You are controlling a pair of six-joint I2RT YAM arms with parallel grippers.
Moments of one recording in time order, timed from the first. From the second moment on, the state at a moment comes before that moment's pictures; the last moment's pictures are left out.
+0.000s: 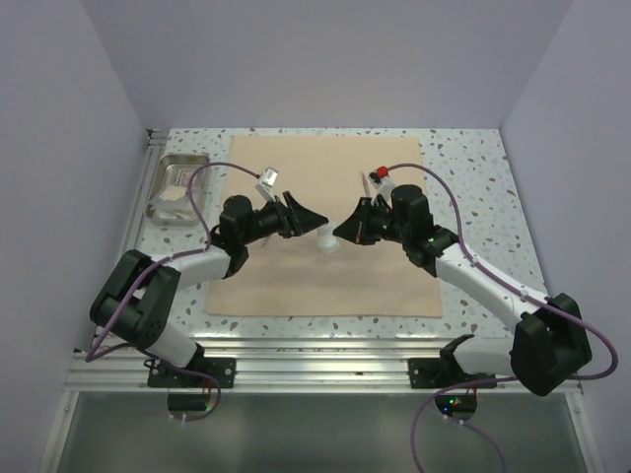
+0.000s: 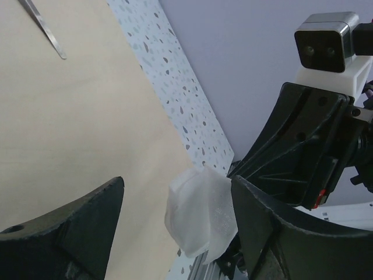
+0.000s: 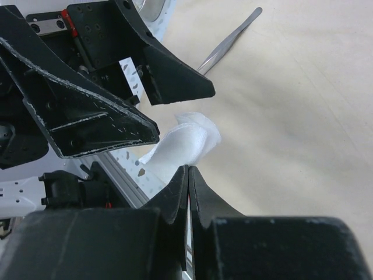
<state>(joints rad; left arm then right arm) -0.46 1.54 0.68 0.76 0.58 -0.90 0.53 1.27 0.86 -0.03 -0.39 0.64</state>
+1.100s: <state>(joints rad) -0.51 1.51 0.58 0.94 0.57 -0.97 0.53 1.27 0.91 -0.06 -0.38 0.69</state>
